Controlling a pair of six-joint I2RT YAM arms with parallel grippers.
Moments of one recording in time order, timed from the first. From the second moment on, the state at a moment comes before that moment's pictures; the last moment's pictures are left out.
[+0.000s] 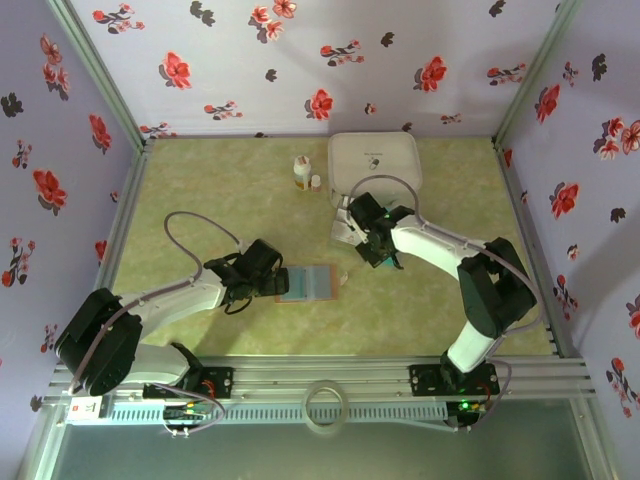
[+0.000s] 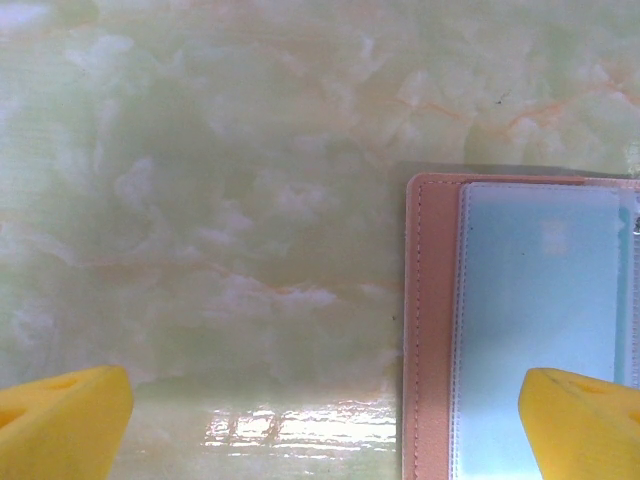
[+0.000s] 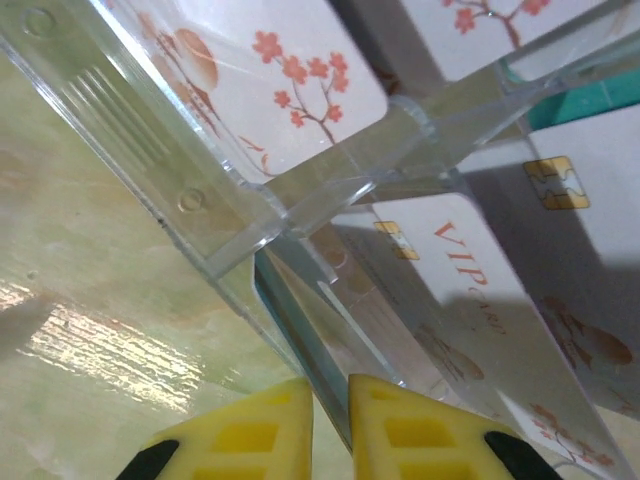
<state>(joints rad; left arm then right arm) -0.77 1.33 0.67 -0.49 -0.25 -0.75 0.63 1.67 1.12 -0.75 0.23 -0.07</state>
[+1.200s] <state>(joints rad) -0.77 1.37 0.72 -0.51 -0.24 -0.69 0.70 1.27 0.76 -0.22 -0.12 0.51</state>
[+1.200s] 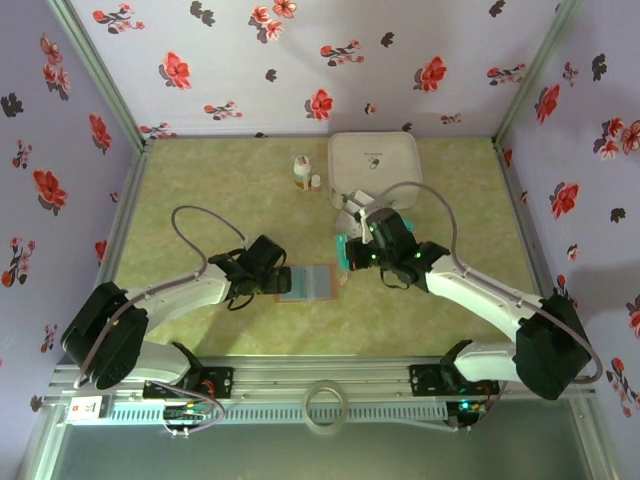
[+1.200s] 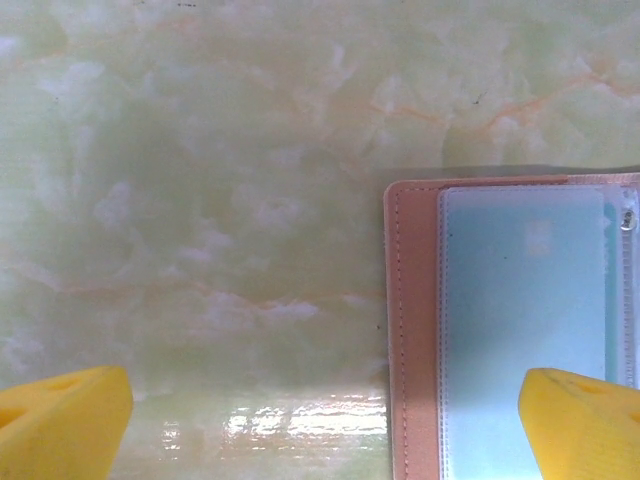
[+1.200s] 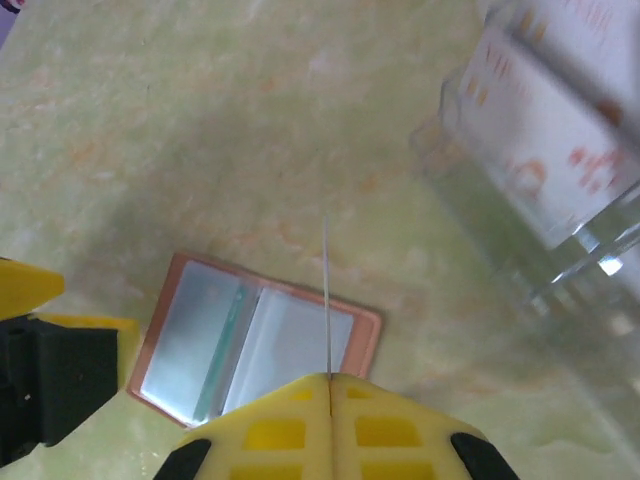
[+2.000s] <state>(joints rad) -0.78 1.44 0.72 -0.51 -0.24 -0.69 0.75 1.51 0.46 0.63 -0.25 1.00</state>
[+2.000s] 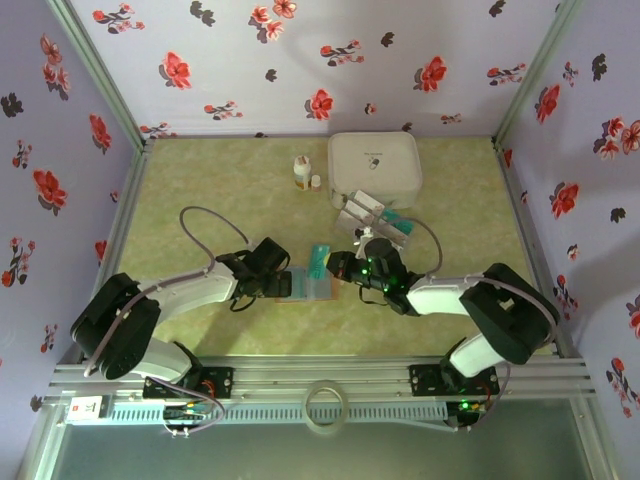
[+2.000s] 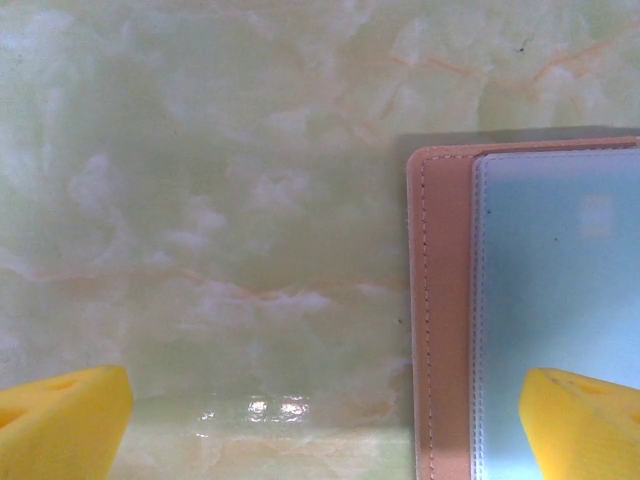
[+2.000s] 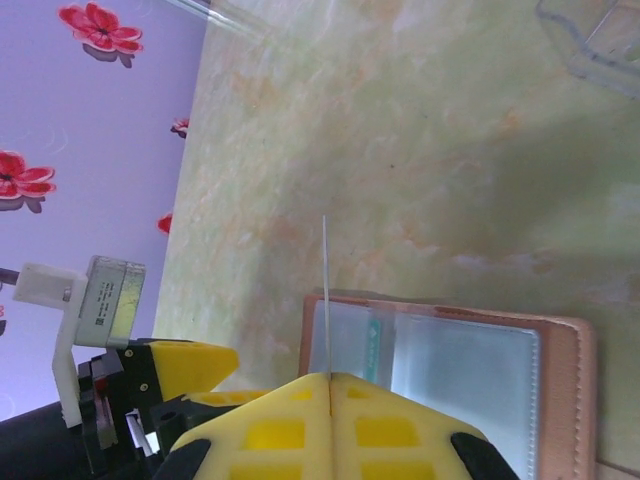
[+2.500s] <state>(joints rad) -0.78 1.45 0.70 -0.51 -0.25 -0.70 0.76 1.63 0.45 0.76 -0.26 1.02</state>
